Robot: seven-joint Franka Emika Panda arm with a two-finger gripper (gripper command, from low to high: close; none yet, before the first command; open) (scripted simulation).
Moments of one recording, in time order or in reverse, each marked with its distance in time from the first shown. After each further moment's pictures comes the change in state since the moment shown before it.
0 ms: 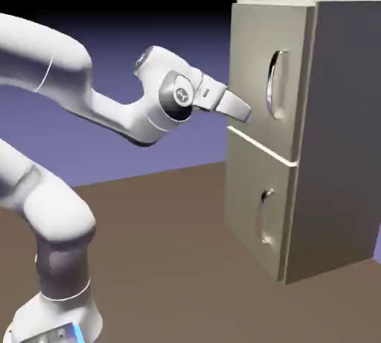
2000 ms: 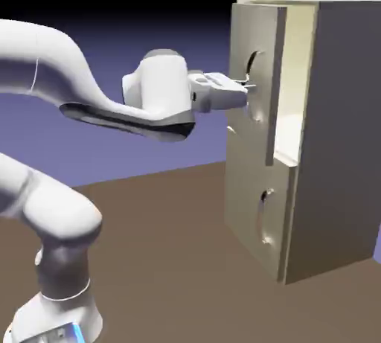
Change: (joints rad) arm 0.035 -0.115 0.021 0.077 -1.232 -0.282 1.320
